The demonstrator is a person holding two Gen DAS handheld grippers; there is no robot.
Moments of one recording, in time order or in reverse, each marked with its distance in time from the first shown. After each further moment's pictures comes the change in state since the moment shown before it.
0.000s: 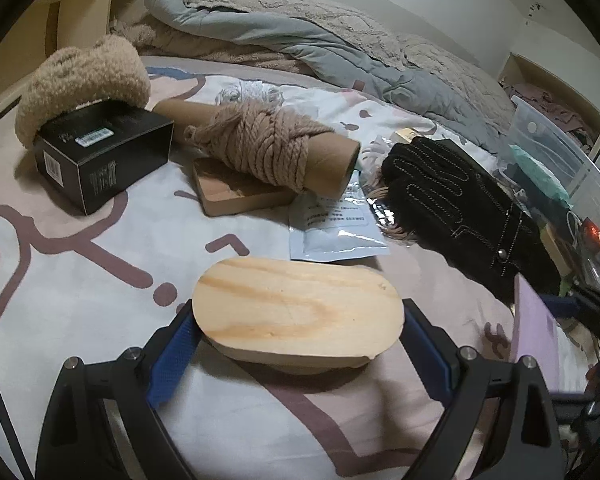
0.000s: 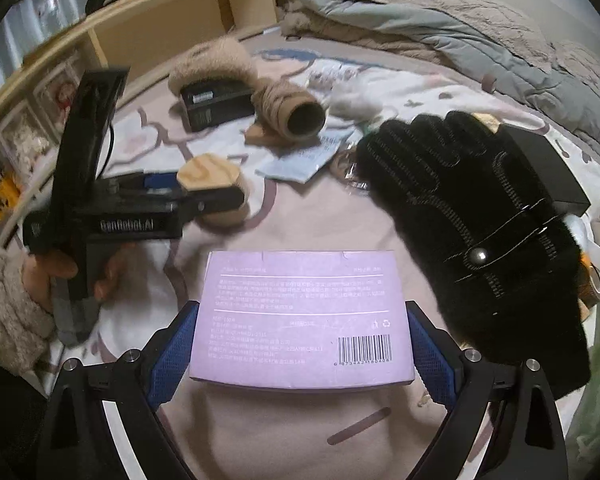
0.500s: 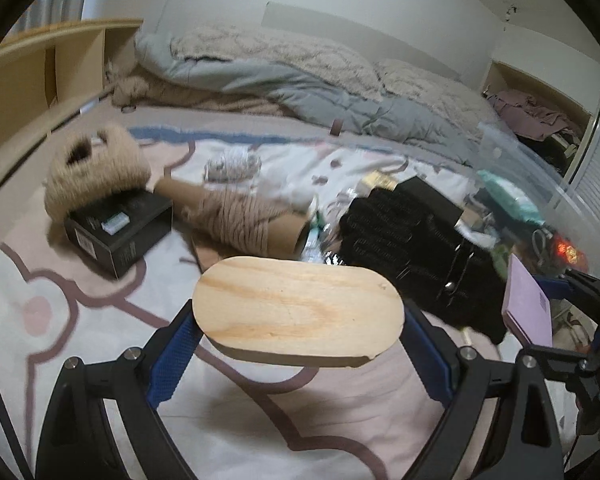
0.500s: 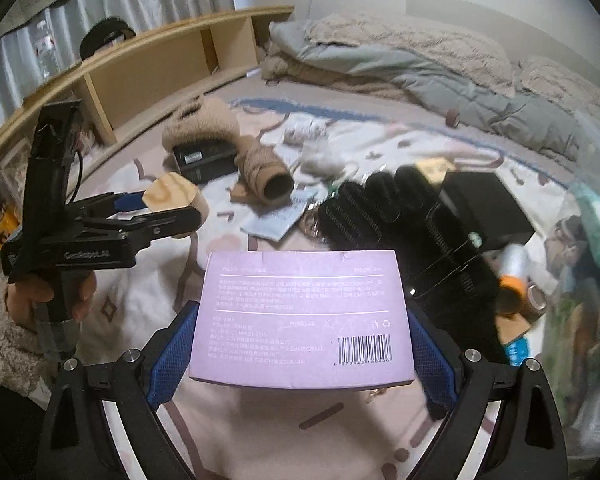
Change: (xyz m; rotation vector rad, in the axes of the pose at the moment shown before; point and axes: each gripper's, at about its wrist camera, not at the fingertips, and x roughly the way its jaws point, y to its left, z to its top) left arm -0.071 -0.033 0.031 0.064 -0.096 0.012; right arm -0.065 -0.010 0.021 0.032 -0.130 -0.047
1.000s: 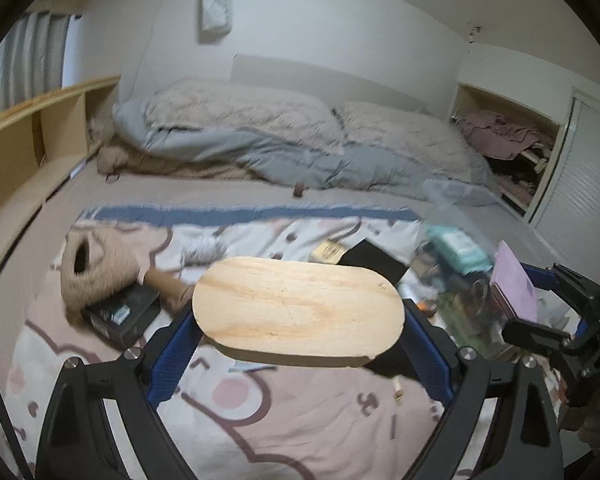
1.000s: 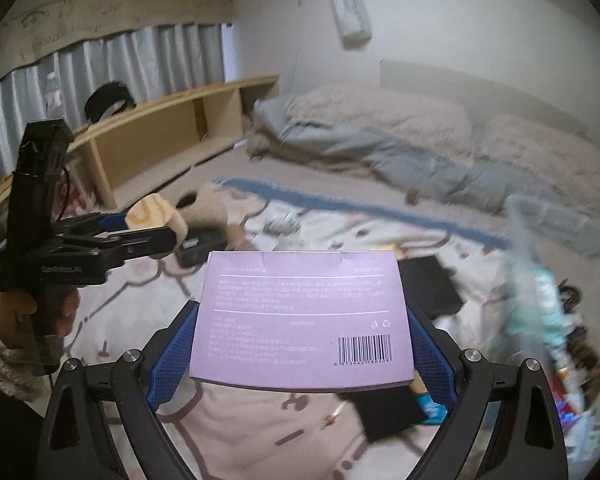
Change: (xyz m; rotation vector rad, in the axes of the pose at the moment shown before) left arm -0.084 -0.059 0.074 0.078 -0.120 -0.050; right arm -0.108 -0.019 0.043 0.014 -0.221 -0.090
